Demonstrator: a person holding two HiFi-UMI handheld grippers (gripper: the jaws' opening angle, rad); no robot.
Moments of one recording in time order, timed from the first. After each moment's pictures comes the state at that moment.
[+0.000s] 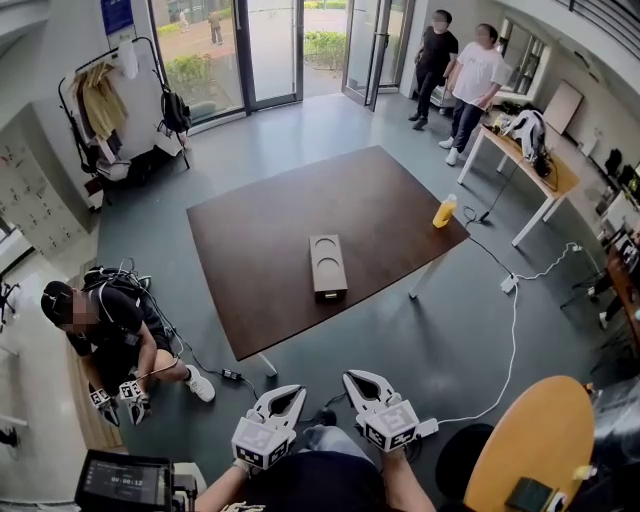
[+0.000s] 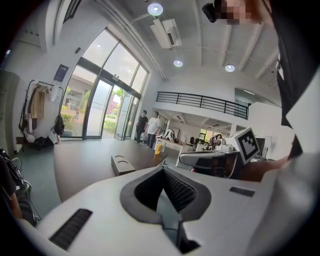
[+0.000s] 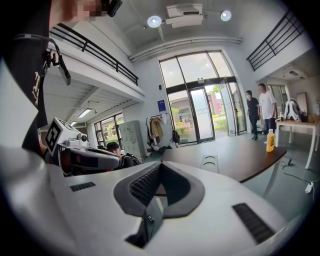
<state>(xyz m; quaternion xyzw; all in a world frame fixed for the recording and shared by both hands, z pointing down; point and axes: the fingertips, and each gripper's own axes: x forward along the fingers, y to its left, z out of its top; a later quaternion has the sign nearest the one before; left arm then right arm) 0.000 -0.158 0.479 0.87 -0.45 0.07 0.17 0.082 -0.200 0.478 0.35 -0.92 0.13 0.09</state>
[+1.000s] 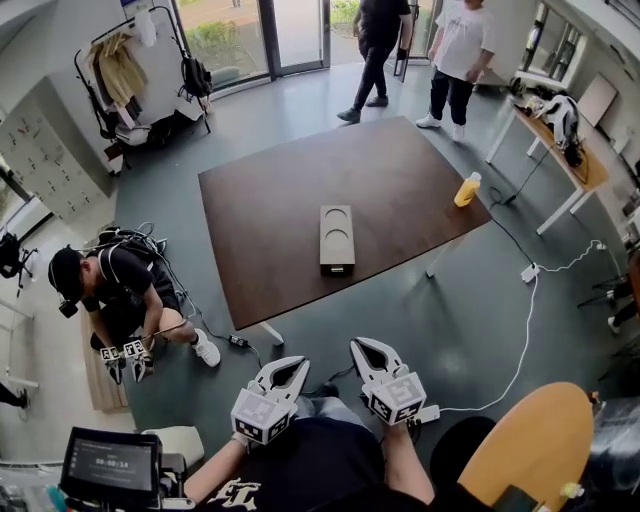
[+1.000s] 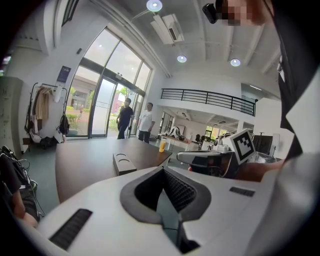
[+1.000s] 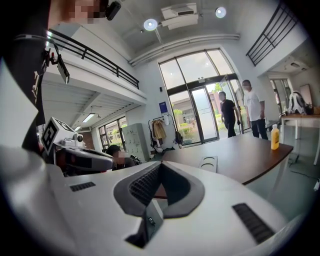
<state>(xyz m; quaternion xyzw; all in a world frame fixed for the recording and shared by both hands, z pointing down) 0.038 -0.187 0.494 0.86 -0.48 0.09 0.18 0.121 -0.245 0.497 0.33 -0.93 0.13 0.06</state>
